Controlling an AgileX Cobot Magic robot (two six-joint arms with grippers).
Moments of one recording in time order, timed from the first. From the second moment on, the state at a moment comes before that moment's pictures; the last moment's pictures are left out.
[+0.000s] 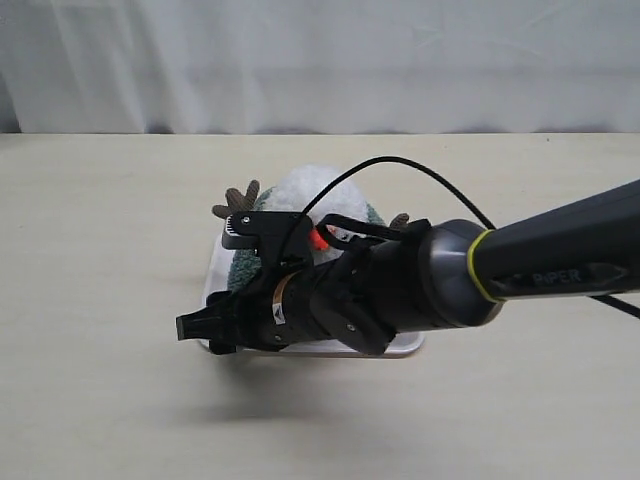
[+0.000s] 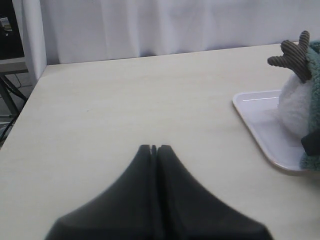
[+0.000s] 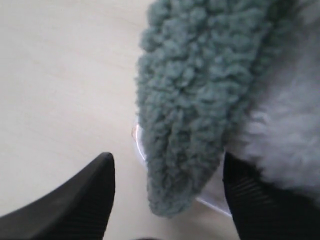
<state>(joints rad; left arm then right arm) -0.08 0.00 0.00 -0.01 0.36 0.08 0.83 2.00 -1.08 -0.17 0.02 0.72</state>
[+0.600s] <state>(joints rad) -0.08 0.00 0.00 -0.01 0.36 0.08 0.83 2.00 -1.17 -0.17 0.30 0.54</state>
